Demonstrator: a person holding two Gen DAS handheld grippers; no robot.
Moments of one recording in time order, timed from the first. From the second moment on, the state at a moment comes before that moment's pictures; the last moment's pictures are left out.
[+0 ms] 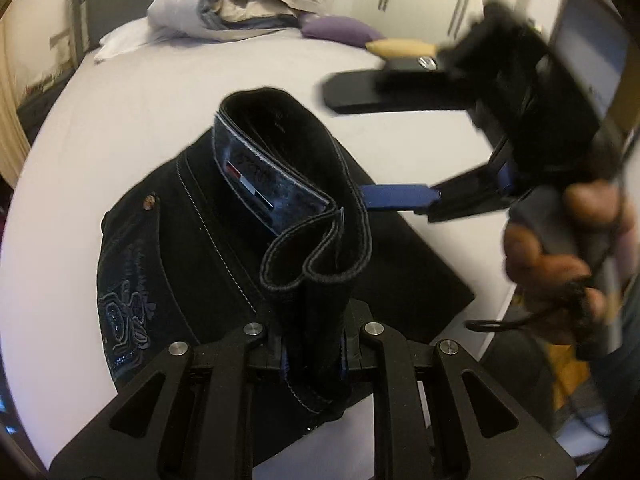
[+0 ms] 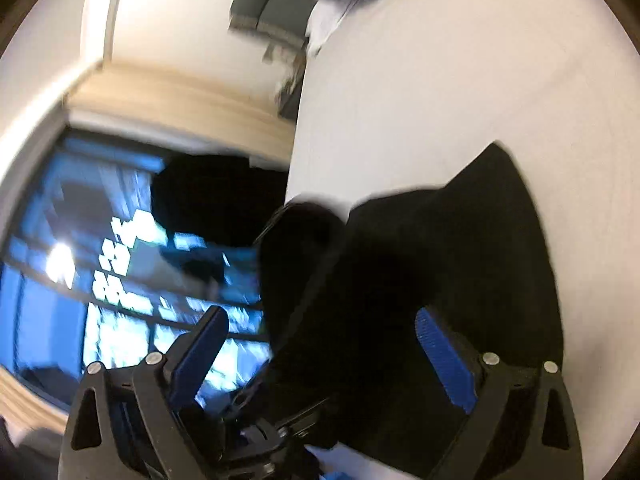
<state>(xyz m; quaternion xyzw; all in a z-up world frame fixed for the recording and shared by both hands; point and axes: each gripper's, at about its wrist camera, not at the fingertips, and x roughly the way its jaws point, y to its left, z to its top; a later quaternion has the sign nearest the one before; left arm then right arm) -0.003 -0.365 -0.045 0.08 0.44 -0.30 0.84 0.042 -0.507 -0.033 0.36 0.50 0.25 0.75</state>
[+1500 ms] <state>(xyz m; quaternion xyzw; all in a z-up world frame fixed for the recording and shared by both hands) -0.012 -0.471 -0.100 0.25 0.44 -0.29 0.81 0.062 -0.535 -0.072 0.29 0.57 0.19 0.74</state>
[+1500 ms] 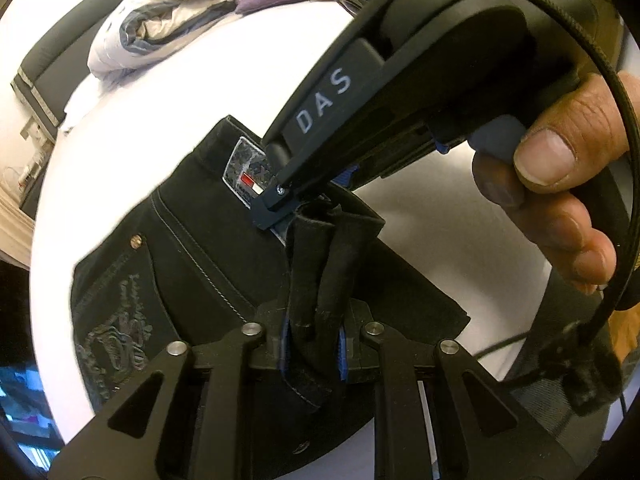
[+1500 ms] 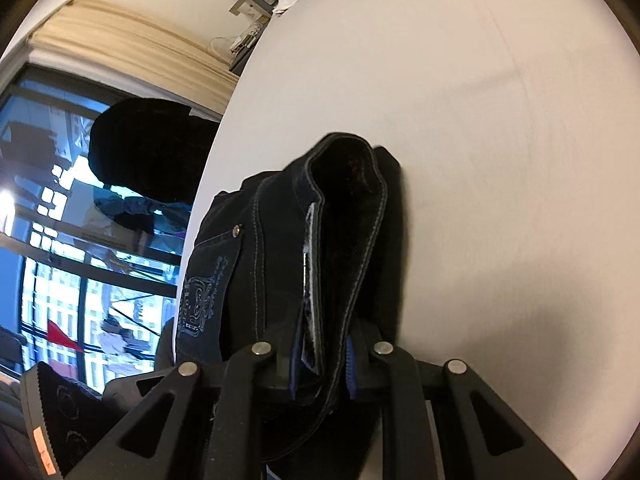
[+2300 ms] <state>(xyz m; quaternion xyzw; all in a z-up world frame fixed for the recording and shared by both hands) 0.047 -0.265 -0.093 -0.02 0.46 -0.30 0.83 0.002 -0.495 -0.073 0.35 0.52 0.20 0.75</state>
